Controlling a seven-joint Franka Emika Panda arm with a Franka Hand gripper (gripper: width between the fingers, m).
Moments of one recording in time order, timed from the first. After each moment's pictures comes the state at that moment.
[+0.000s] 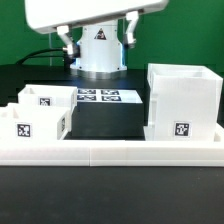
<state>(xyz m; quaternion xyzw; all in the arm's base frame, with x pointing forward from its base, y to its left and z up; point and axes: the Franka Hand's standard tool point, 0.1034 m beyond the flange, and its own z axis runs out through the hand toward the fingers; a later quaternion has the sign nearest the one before) 0.592 -0.061 0.141 -0.97 0.15 -0.18 0.09</state>
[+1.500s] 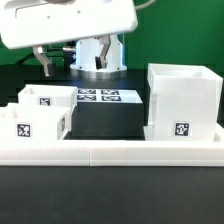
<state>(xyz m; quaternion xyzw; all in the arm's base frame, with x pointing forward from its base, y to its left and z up) 0.576 -0.080 0.108 -0.99 0.10 -0.07 0.08</state>
